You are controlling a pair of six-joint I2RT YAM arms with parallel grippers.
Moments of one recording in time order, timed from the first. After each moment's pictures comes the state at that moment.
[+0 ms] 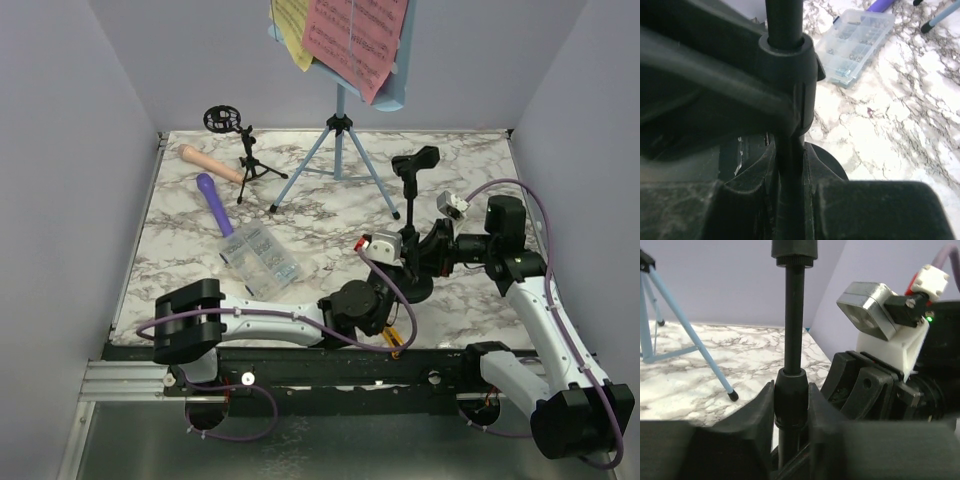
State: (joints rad) left arm -1.43 1.66 1.07 0.97 -1.00 -0.04; right arm 0.09 0.94 0.77 -0.39 -1.30 -0.23
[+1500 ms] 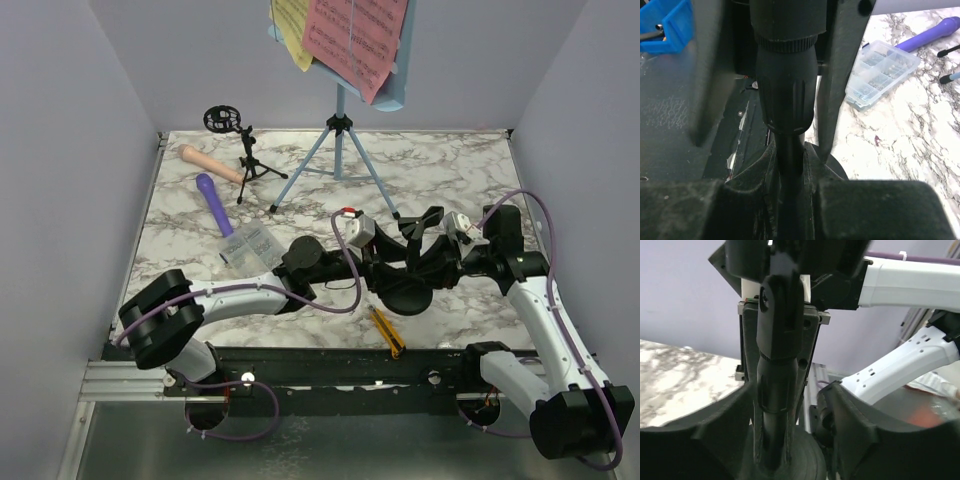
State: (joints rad) left arm -1.05 1.48 0.79 1.02 0.45 -0.41; right arm 0.08 0.94 0.79 -0.68 -1.51 -0.75
